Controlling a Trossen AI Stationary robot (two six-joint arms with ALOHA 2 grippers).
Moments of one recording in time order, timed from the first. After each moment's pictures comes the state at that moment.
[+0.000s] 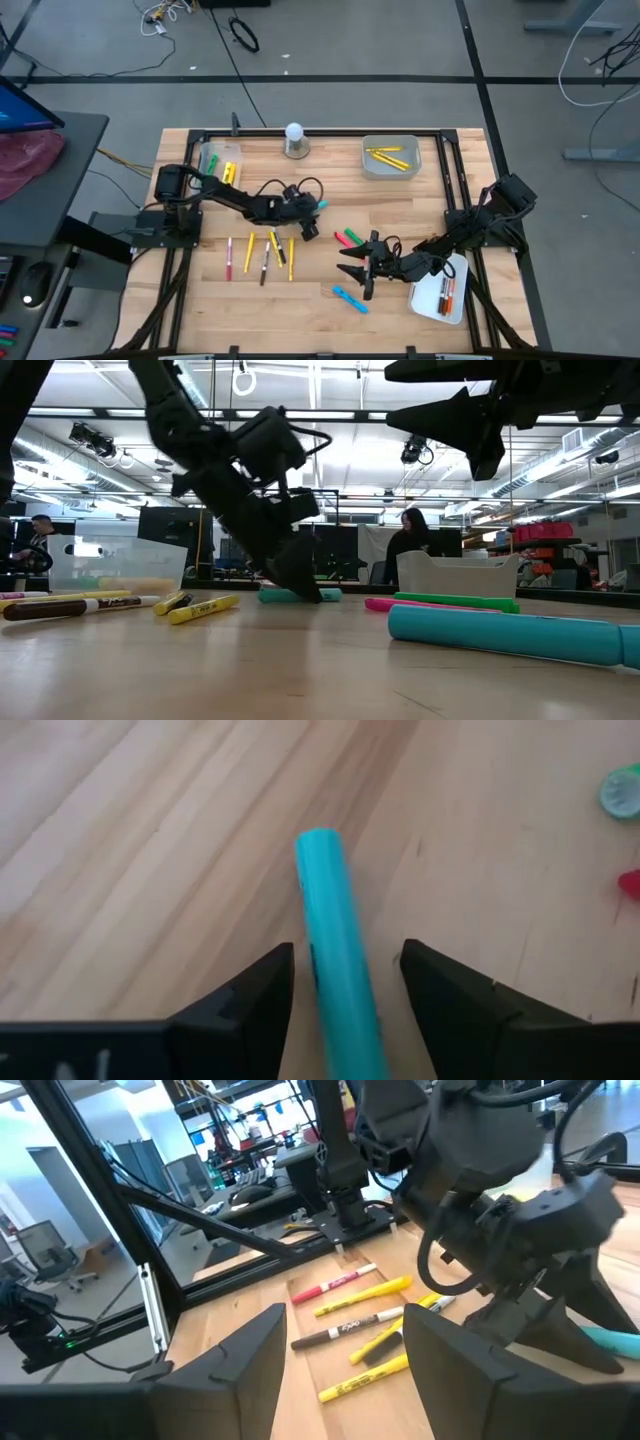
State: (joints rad) left arm 0.00 1.94 0.82 0.22 -0.36 -0.29; right arm 0.59 1.71 0.61 1.02 0.74 0.39
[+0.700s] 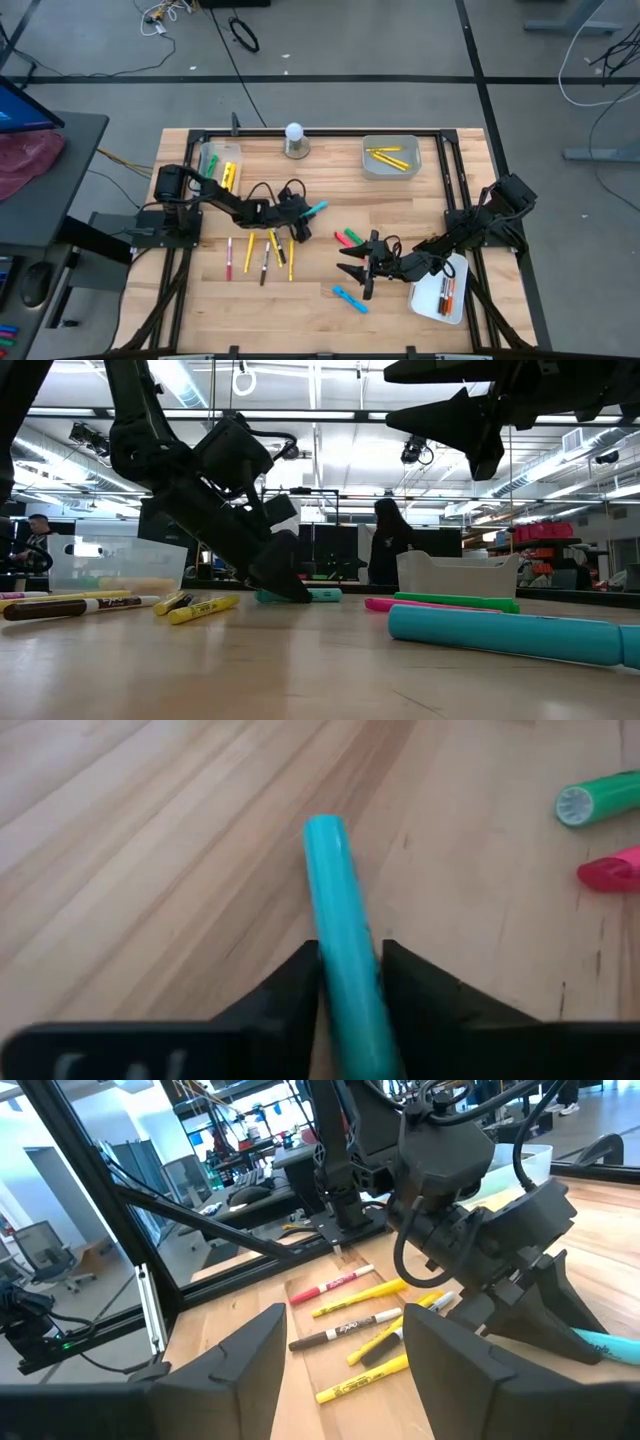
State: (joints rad) left arm 0.00 1.94 0.64 0.56 -0.34 -0.31; right arm 0.59 1.71 0.61 1.02 0.74 0.38
